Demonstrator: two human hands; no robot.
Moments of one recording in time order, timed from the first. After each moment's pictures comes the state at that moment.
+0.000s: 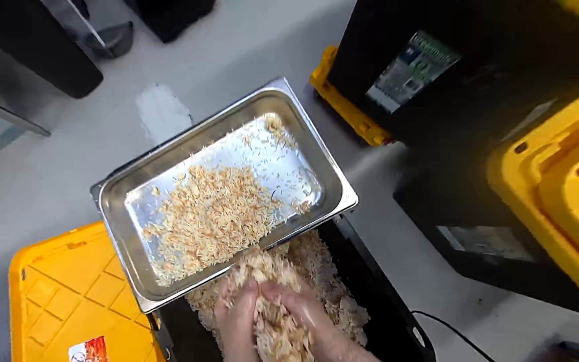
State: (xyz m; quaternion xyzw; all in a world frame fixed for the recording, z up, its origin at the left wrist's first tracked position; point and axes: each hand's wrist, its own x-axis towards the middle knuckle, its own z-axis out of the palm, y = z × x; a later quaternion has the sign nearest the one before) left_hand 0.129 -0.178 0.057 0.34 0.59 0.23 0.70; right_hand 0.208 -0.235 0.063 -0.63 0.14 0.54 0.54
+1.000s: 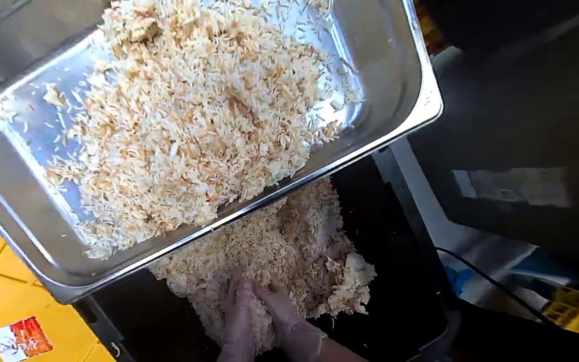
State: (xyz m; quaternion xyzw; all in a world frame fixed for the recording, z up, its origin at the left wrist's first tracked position) left_hand 0.027 -0.256 -0.146 0.35 0.63 -0.05 0.69; right_hand 0.104 -0.313 -0.153 -0.66 0.28 0.58 0.38
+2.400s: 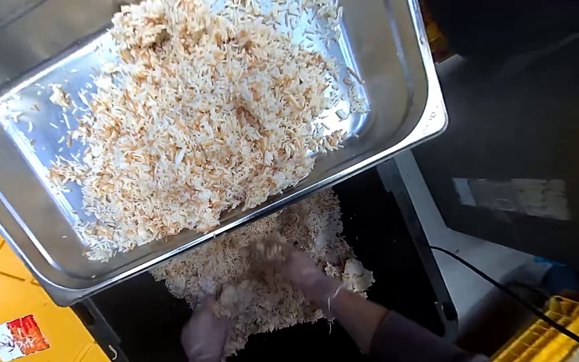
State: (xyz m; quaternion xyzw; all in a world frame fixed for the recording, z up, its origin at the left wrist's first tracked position) left_hand -0.001 -0.217 -0.152 0.64 0.53 -0.46 0.31; right_hand 0.210 -0.313 -0.191 -0.78 -0.13 0.61 0.05
